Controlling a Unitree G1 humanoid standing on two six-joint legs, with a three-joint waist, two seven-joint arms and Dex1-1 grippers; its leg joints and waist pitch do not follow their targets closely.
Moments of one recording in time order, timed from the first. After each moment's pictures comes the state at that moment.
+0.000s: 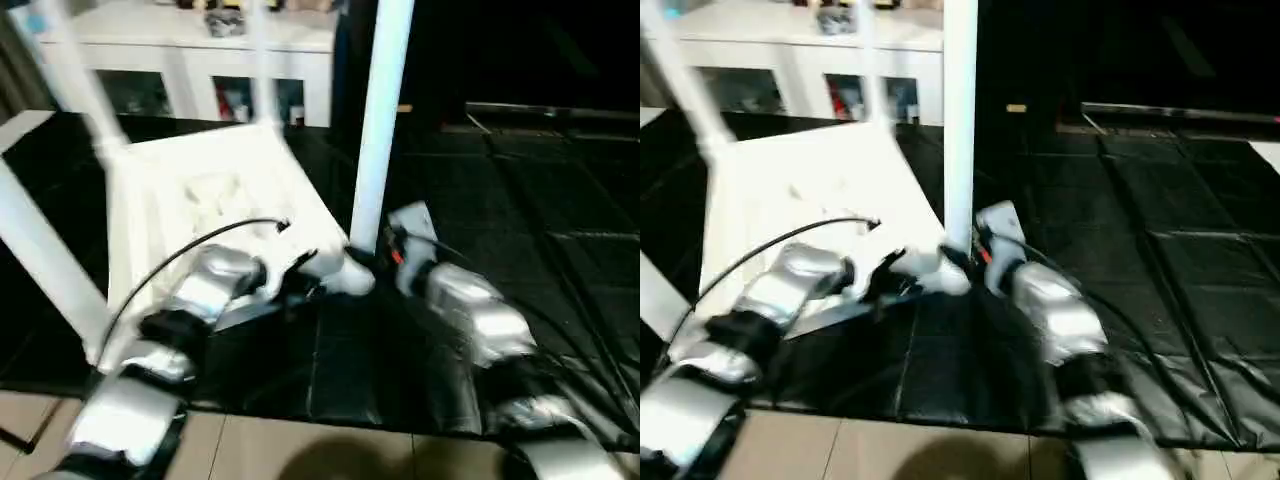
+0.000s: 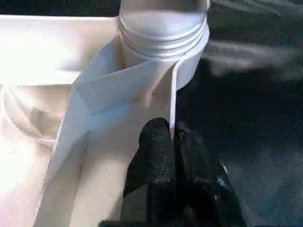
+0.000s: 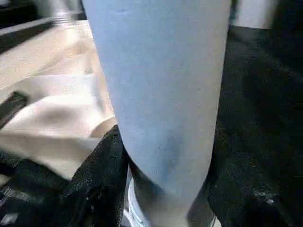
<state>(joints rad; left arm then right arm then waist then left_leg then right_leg) -0.76 0.18 -0.23 0.81 0.10 0.27 -0.88 -0.58 -0.05 0.01 0.58 0.10 0.24 0.48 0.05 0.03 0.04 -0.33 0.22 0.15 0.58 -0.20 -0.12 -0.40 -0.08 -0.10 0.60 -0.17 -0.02</state>
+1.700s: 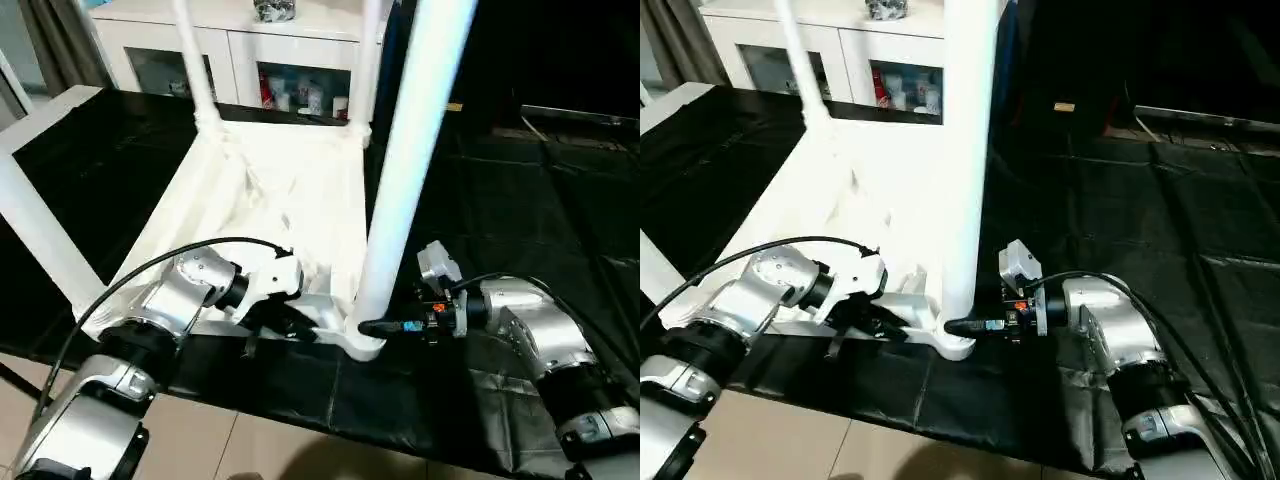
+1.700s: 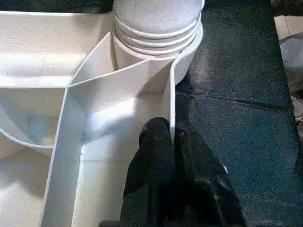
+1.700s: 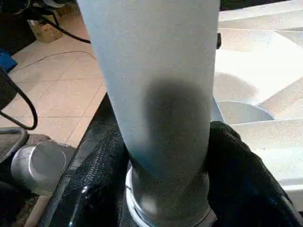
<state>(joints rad) -0.67 0.40 -0.37 0.66 0.06 -0.02 -1.46 -0.49 -0.38 0.17 0.51 0.25 0.13 1.44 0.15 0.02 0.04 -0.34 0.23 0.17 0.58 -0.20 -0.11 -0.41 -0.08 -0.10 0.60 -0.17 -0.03</state>
